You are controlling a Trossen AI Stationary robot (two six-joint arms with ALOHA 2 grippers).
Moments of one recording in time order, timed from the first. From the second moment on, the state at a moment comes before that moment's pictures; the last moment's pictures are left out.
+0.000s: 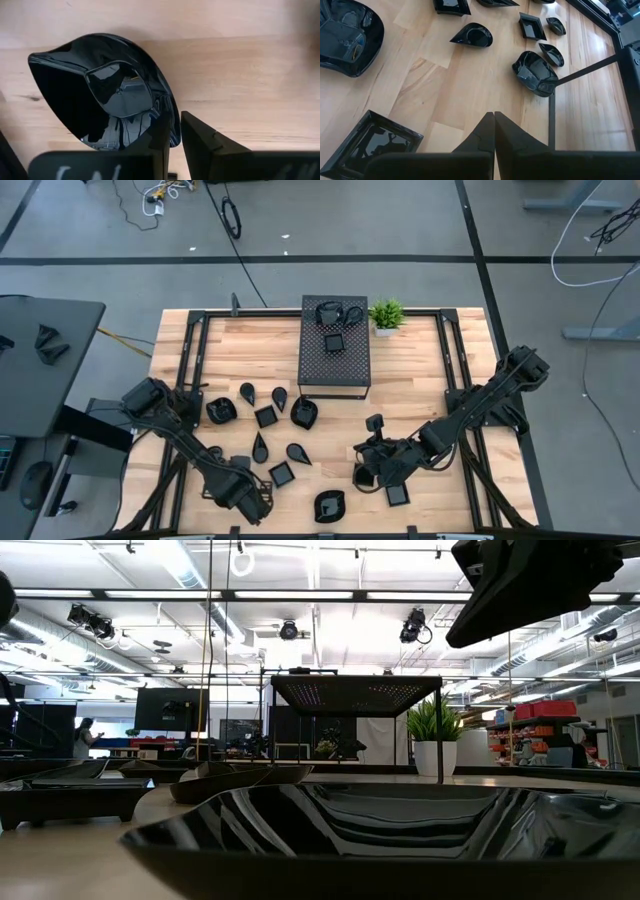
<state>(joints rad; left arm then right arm) -0.79 1.87 1.23 -0.86 0.13 -2.29 0.63 1.59 0.97 -0.30 0.59 0.02</state>
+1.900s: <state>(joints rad) -0.77 1.92 1.59 -1.33 0.09 -2.03 0.63 1.59 0.91 -0.19 0.59 -0.01</state>
